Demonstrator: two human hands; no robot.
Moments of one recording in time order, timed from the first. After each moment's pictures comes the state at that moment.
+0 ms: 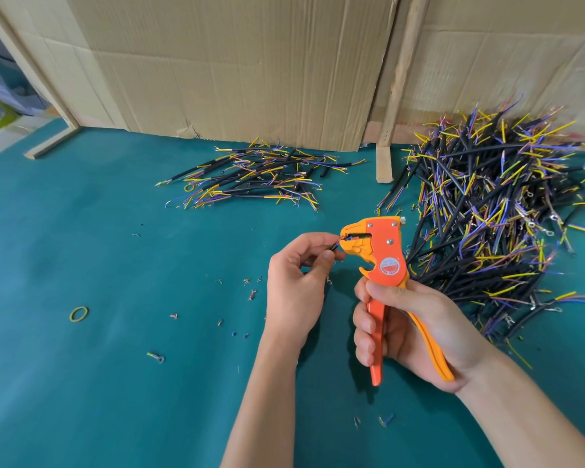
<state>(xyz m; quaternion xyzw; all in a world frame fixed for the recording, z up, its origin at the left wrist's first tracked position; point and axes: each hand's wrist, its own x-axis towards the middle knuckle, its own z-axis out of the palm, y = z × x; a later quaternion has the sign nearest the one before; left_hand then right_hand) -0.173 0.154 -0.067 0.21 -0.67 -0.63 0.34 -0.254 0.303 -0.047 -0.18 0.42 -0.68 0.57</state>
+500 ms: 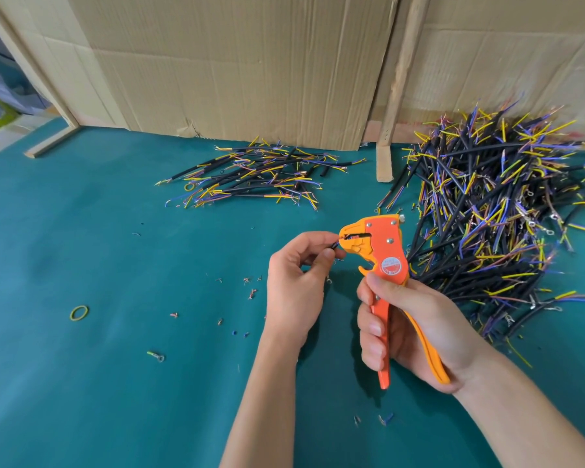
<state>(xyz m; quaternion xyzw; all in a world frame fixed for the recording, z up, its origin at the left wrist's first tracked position) -0.173 0.155 -0.065 0.21 -0.67 -0.63 0.35 -0.248 0.302 -0.044 -0.16 0.45 -0.68 0.56</state>
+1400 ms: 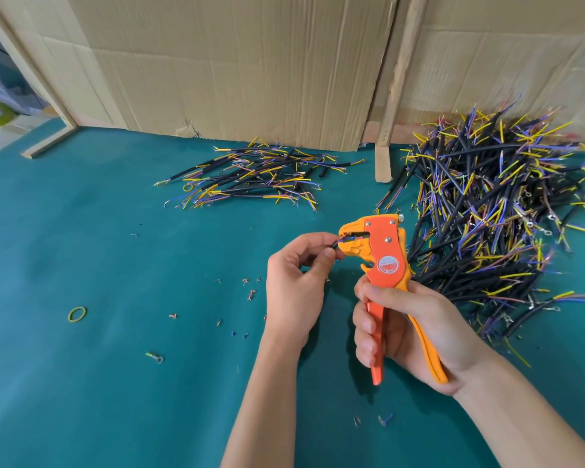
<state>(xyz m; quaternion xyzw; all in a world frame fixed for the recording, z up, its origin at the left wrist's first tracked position) -0.173 0.156 -0.066 0.23 -0.65 -0.64 0.35 -0.248 0.302 -0.045 -0.19 0.43 -0.68 0.56</state>
